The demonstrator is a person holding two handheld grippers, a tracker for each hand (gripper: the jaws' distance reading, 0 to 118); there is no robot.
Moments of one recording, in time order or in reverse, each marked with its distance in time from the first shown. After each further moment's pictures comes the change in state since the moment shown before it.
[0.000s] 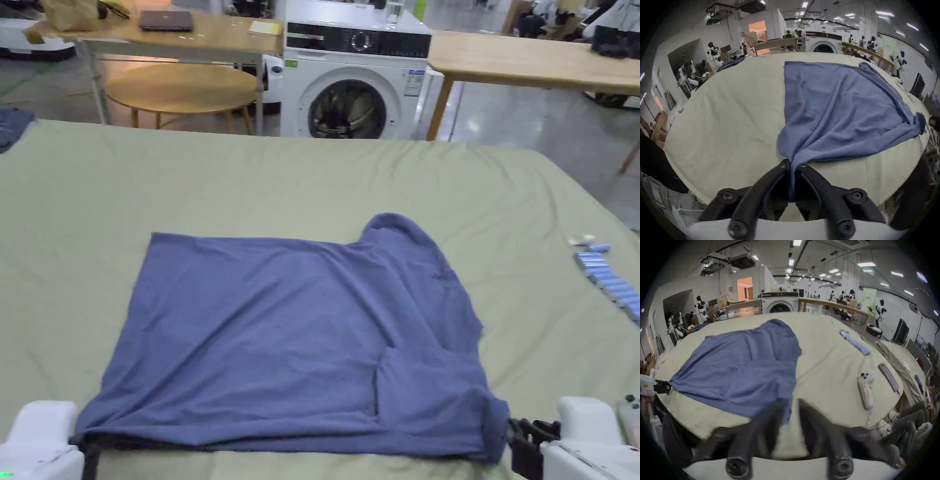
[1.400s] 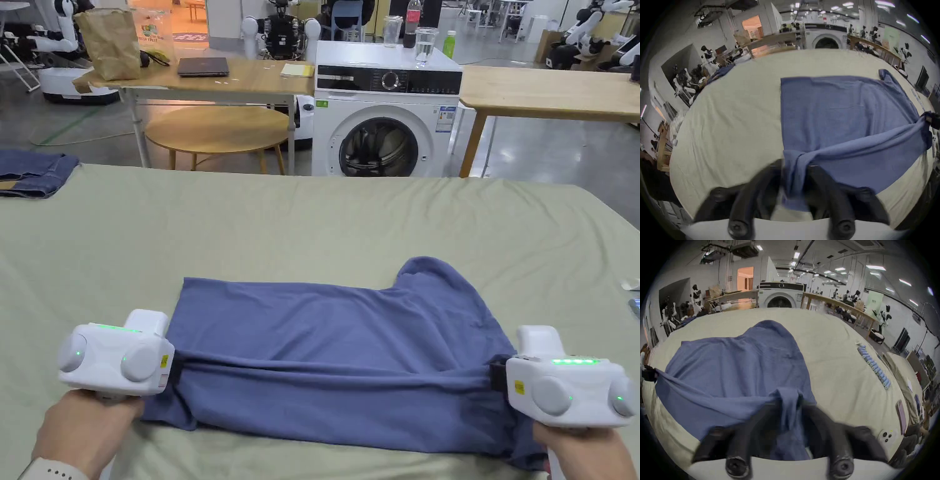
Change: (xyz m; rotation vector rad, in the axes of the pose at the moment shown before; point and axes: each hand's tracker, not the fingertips) left arm 0.005 0.171 -0.099 -0.026 0.056 -0.053; right arm -0.046 0.139 -0.156 0.003 -0.051 0.098
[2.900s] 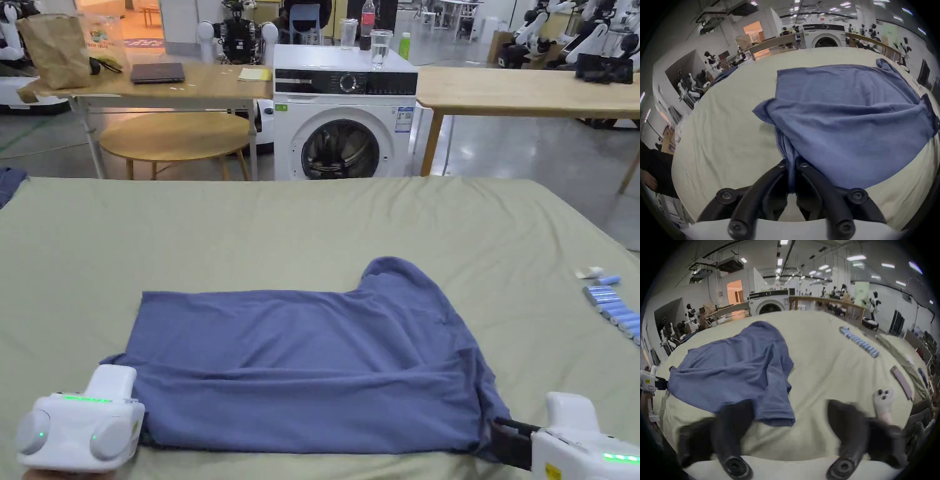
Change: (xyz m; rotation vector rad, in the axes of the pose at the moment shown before) left arm 0.027 -0.038 -0.010 -0.016 0.038 -0.052; right arm 0.047 -0.084 0.038 -0.005 0.049 -0.169
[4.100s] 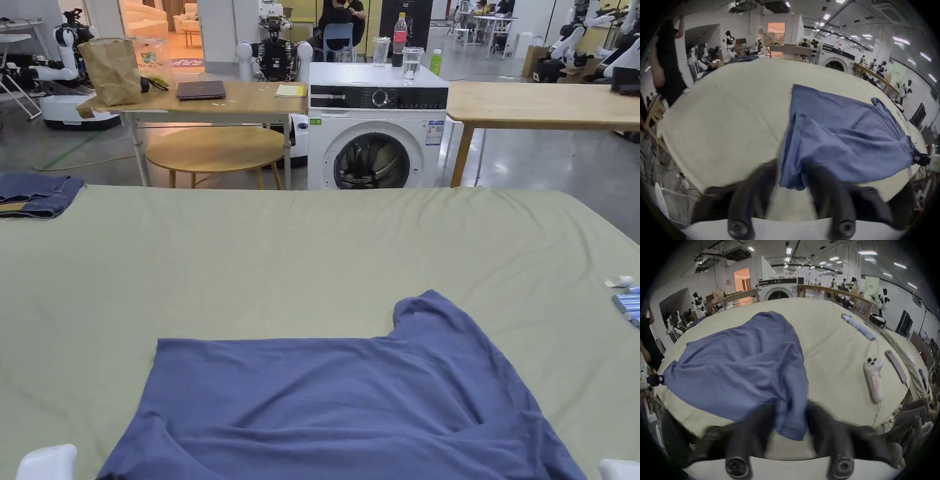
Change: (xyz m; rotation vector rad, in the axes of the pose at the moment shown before) left arm -0.054 -0.142 0.122 0.111 -0.065 0.310; right arm 0.011 -0.070 0.085 -0.049 0.023 0.076
